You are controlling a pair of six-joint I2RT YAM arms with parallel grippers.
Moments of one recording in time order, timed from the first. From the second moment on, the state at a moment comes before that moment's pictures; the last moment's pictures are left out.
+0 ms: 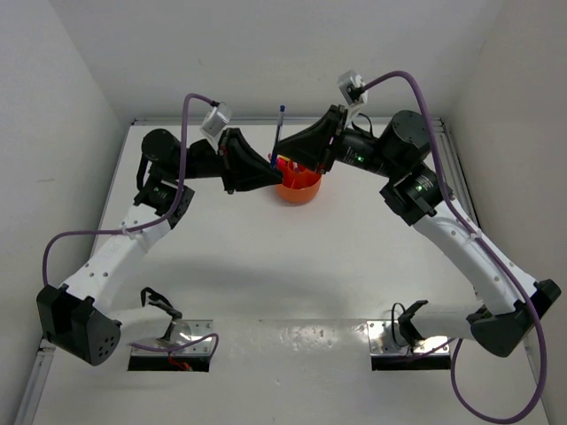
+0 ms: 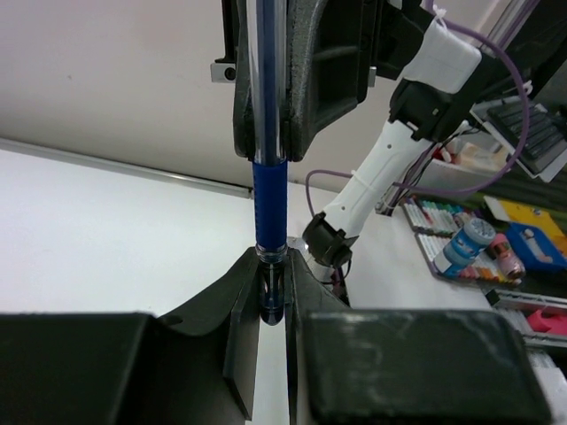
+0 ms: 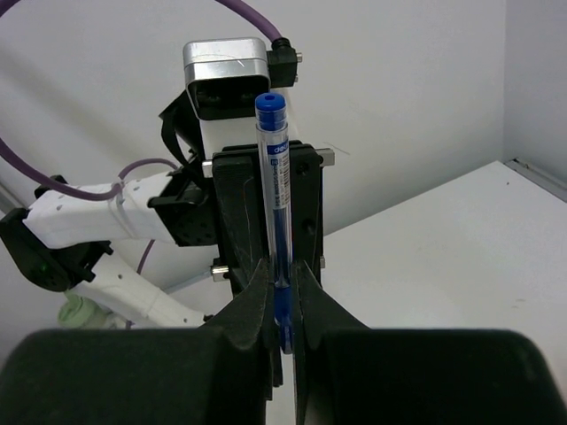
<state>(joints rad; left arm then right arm) -0.39 1.20 1.14 0.48 1.14 -0.66 0.63 1.26 1.39 0.09 -0.63 0.46</state>
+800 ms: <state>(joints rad) -0.41 1.19 1.20 0.33 1.09 -0.47 0.63 1.28 1.39 0.03 -0.69 0.49</state>
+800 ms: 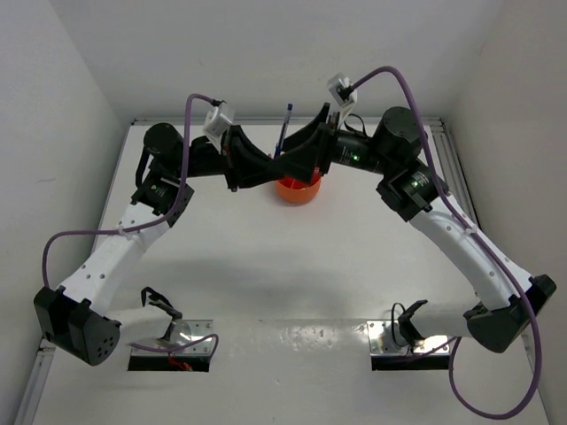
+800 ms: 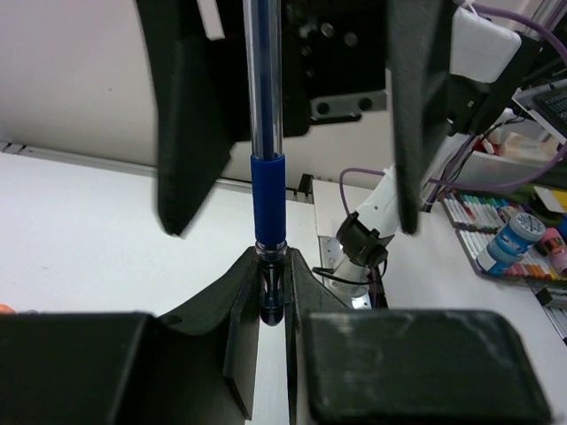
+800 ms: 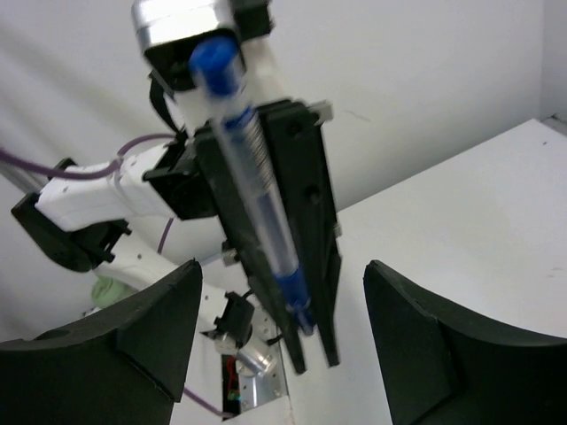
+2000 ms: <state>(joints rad) -0.43 1.22 1.20 0.32 1.10 -0.51 0.59 1.39 1.65 -0.01 -0.65 0.42</state>
